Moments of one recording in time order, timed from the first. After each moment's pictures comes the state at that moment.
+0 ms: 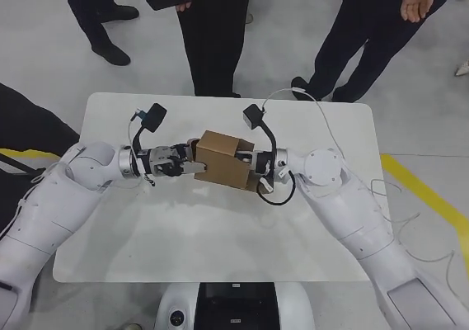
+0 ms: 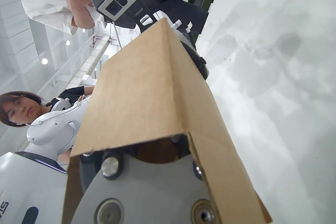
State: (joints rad) left arm 0.94 -0.77 -0.95 -1.40 -0.20 -1.01 -0.74; right arm -0.85 -1.37 0.89 -1.31 0.25 -0.22 0.90
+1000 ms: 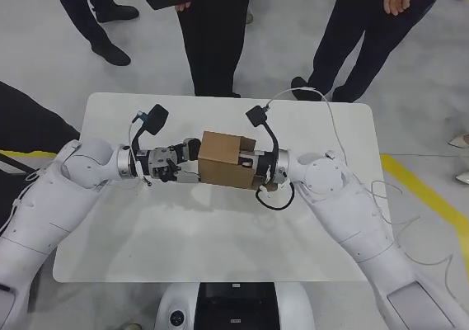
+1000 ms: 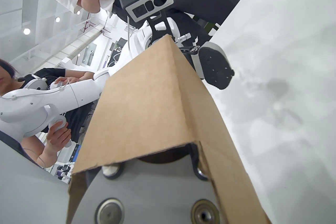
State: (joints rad) left arm 0.94 -0.76 -0.97 -1.44 -0.18 -1.01 -0.81; right arm -0.88 -1.37 0.90 -1.34 0.11 -0.49 0.83
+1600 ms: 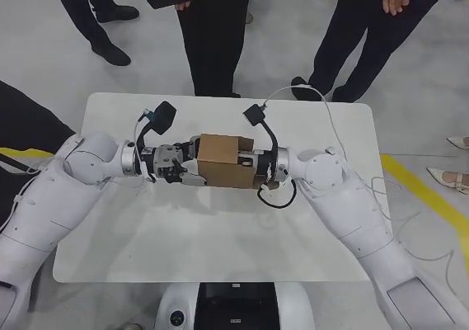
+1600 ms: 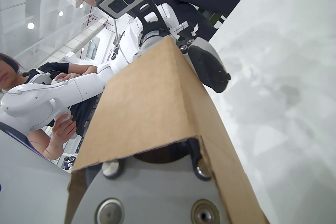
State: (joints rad) left arm 0.92 -0.77 -0.98 -1.49 -0.13 -1.01 -0.81; right arm -0.85 -1.37 0.89 -1.31 0.16 -0.49 0.89
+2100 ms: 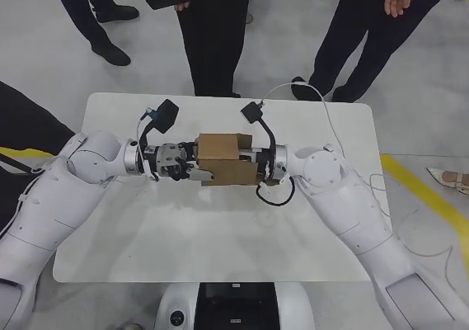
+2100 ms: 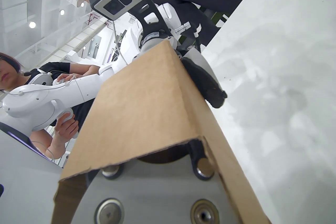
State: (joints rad) left arm 0.92 -0.80 -0.99 -1.48 -0.12 -1.01 -0.81; right arm -0.82 -1.38 0.87 -1.29 0.17 -0.49 0.89
